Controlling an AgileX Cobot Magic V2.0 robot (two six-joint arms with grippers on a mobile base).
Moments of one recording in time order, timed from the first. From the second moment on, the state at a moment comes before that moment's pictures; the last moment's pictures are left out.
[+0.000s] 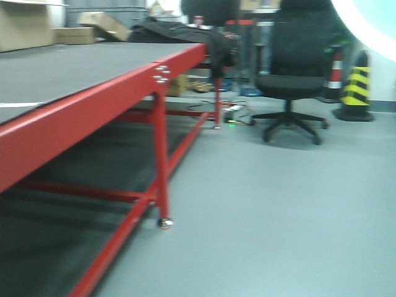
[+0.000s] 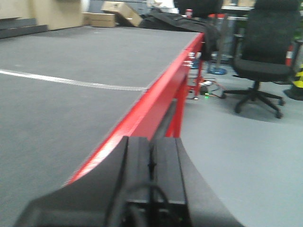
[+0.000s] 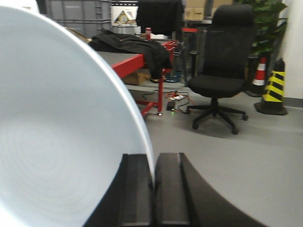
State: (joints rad) left arm -0.02 -0.01 0.03 -0.13 0.05 0.16; right arm 0.07 0.30 -0.37 0.05 0.13 0.01
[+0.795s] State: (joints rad) left arm -0.02 -0.01 0.03 -0.13 0.05 0.16; right arm 0.07 0.30 -0.37 0.05 0.13 0.01
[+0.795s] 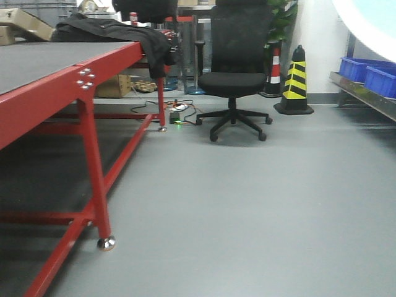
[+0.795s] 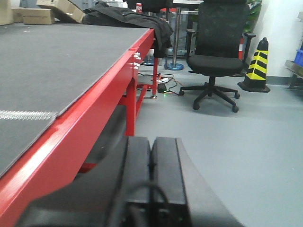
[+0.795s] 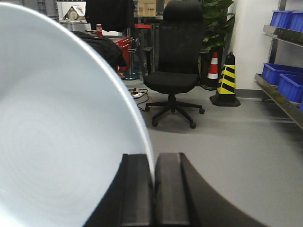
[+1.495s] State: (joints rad) left arm -0.02 -0.01 0.03 -0.13 0.05 0.16; right arm 0.07 0.30 -0.37 0.05 0.13 0.01
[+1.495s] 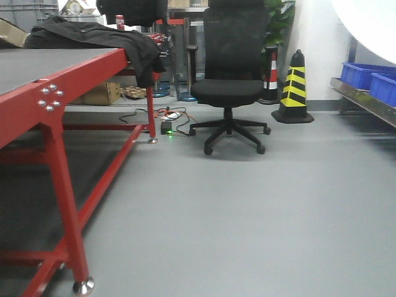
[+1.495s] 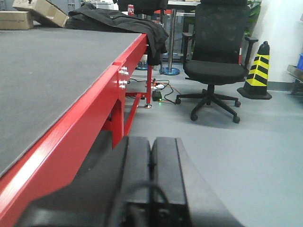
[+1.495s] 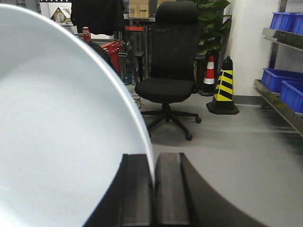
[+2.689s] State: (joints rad) left arm -0.02 -0.01 0.03 -0.13 0.05 0.16; right arm 0.07 0.30 -0.37 0.05 0.13 0.01
